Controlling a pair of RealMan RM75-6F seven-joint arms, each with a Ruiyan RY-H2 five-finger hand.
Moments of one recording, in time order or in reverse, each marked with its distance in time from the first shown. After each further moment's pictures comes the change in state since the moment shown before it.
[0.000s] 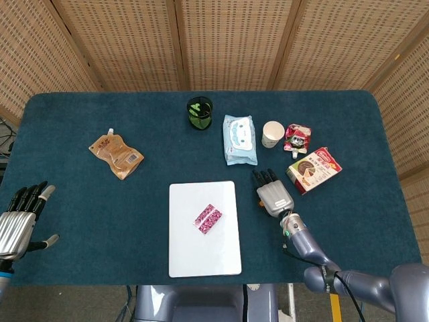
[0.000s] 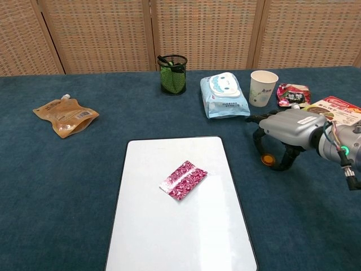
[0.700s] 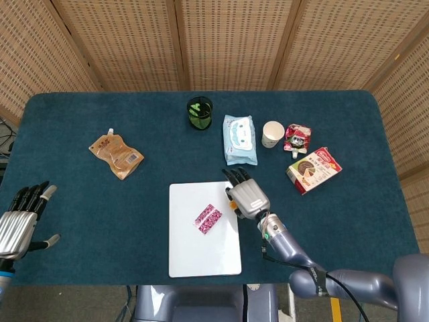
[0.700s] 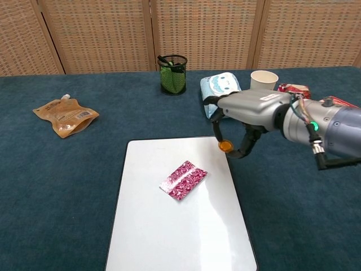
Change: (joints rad) left arm -0.007 0.002 0.001 -0.001 0.002 -0.010 -0.002; right arm 0.094 0.037 0.091 -0.287 0.098 0.035 -0.141
